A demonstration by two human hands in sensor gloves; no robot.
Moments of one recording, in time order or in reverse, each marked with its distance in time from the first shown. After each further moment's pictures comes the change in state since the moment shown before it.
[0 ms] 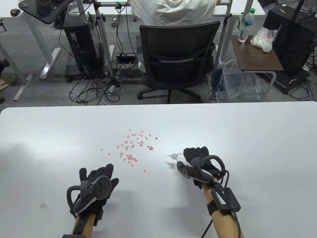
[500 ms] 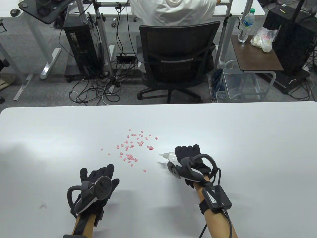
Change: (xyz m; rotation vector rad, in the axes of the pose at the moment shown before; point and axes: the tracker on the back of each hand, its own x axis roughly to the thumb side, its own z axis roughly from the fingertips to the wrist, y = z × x) left_hand 0.002 0.000 0.000 0.000 -0.010 -0.002; right_hand 0.021 0.001 -0.018 0.023 0.060 0.074
